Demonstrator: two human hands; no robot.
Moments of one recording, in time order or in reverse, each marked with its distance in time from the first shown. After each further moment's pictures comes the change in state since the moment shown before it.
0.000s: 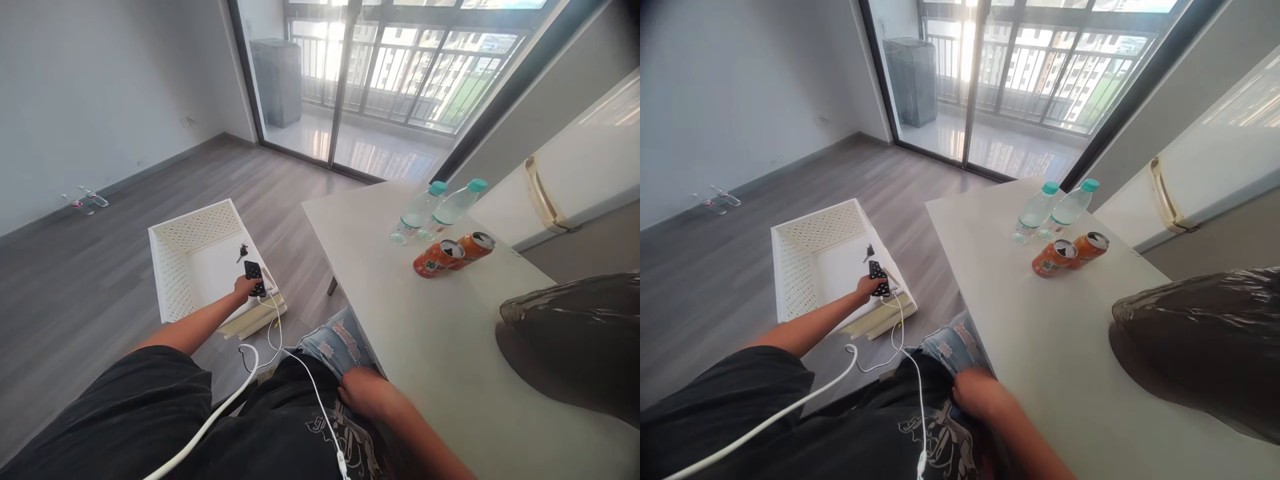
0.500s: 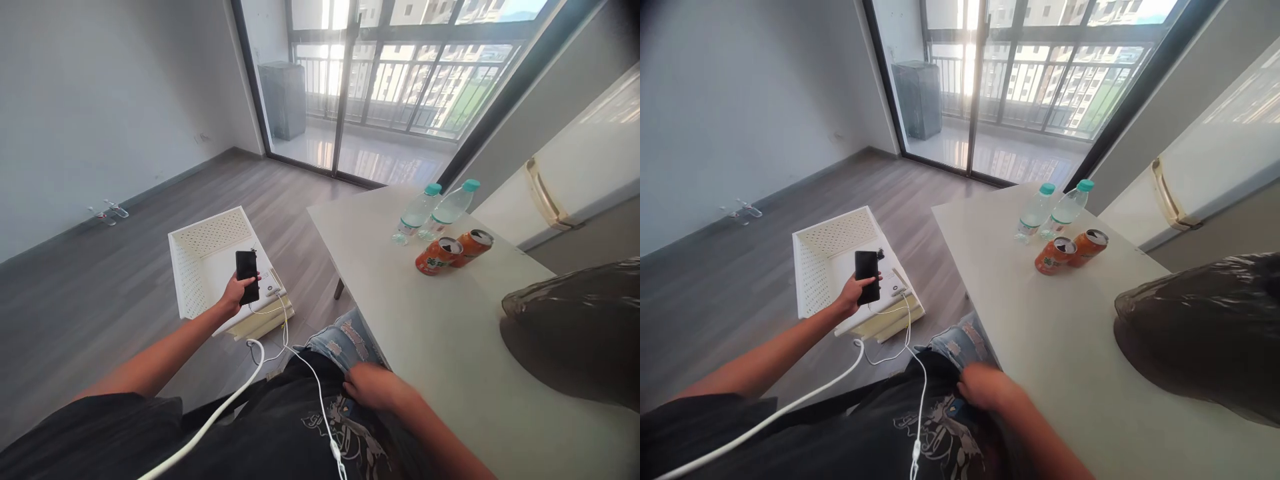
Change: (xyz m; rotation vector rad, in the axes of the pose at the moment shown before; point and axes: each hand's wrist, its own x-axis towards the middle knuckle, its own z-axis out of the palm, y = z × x) left_hand -0.091 0.028 -0.066 -0.507 -0.153 0.198; right_hand -0.005 0.001 0.002 -0.029 0.032 -0.089
